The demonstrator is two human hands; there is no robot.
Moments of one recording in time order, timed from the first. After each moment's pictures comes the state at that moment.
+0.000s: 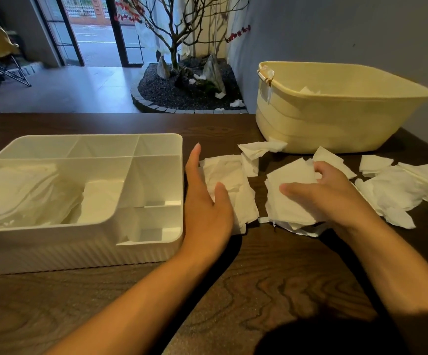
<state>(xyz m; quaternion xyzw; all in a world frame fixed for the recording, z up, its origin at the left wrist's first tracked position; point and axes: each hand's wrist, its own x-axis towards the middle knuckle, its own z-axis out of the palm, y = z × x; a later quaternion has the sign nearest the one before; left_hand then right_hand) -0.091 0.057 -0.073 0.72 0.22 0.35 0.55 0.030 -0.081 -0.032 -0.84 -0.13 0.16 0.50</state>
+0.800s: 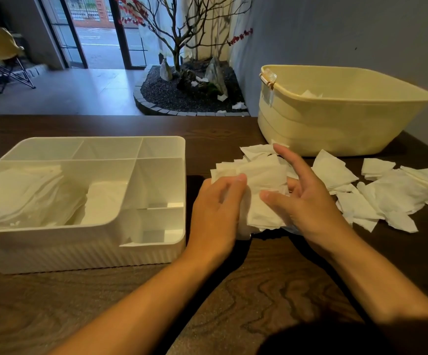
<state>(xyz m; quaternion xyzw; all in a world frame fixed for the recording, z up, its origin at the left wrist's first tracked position) -0.091 0.052 -0.067 0.71 0.21 0.27 0.62 0.002 -0.065 -0.041 -0.68 -0.30 0.19 0.65</state>
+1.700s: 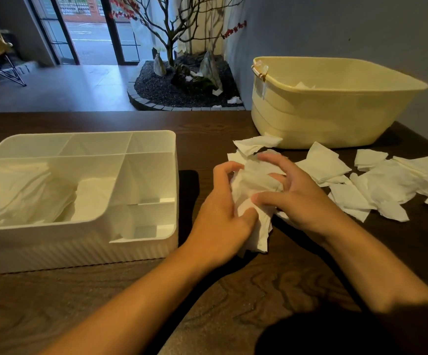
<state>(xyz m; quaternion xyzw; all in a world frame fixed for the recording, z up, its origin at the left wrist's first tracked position) -0.097 0.048 -0.070 0.79 0.07 0.20 0.58 0.011 -0.066 -0.042 -0.75 -0.27 0.23 0.55</state>
